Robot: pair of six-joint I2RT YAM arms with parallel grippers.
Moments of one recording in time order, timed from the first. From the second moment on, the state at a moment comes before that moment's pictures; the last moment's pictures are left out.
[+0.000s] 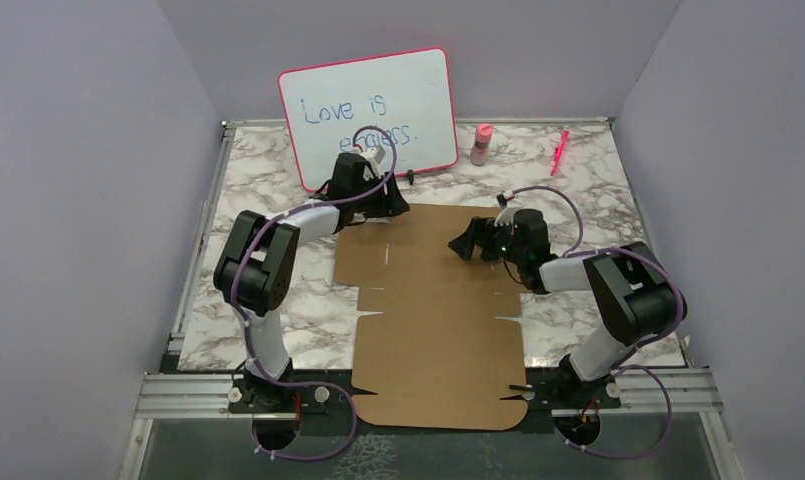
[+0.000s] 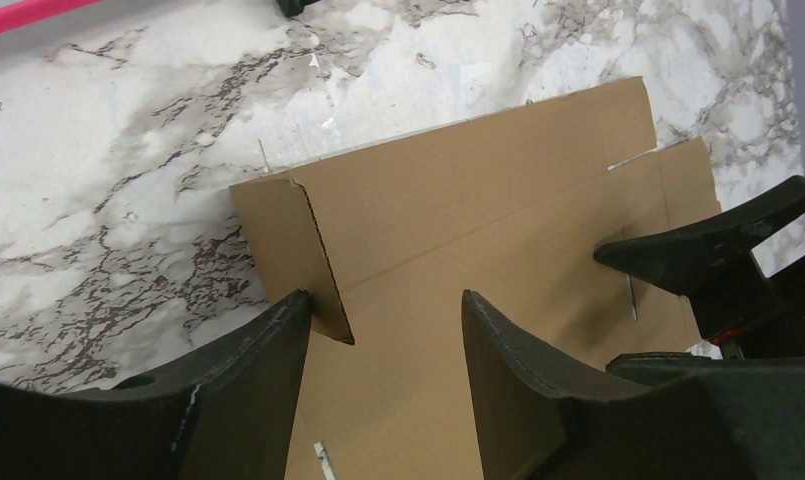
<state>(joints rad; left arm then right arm) -0.36 1.88 1.13 0.16 0.41 -0.46 0.34 1.64 0.52 0.67 -0.35 0.40</state>
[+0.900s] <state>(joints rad) -0.43 1.66 1.11 0.05 0.18 -0.38 0.33 1.44 0.69 0.40 -0.19 0.35</state>
